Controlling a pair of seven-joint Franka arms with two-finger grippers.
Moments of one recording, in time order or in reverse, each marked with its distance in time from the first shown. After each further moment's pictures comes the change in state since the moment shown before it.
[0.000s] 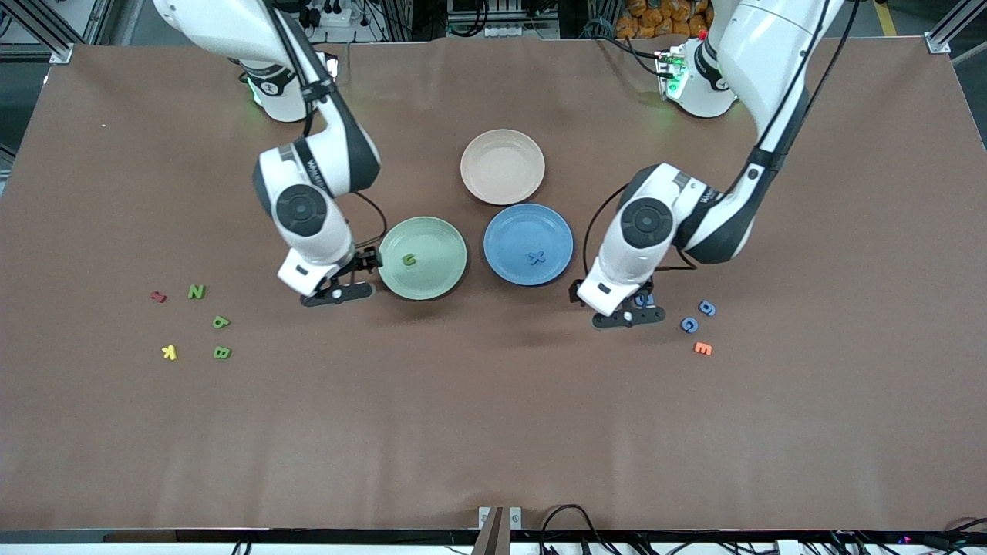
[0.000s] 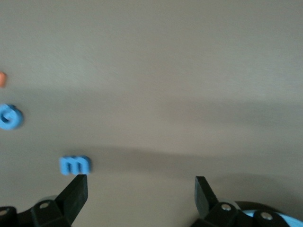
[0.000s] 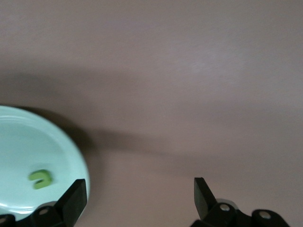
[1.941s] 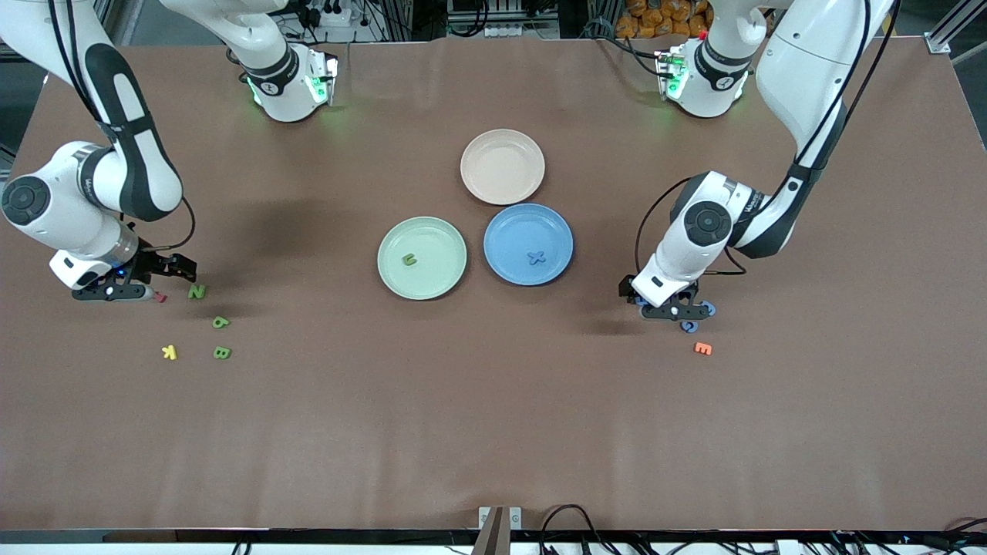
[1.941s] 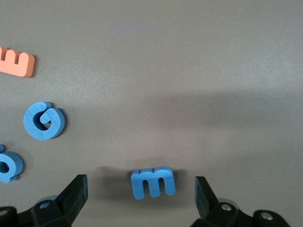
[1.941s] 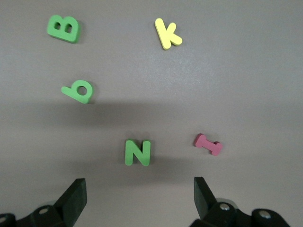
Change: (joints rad) left arm 0.181 -0.024 -0.009 -0.317 0.101 0.329 0.163; right arm -0.666 -0.089 0.002 -0.277 0.001 0.335 -0.499
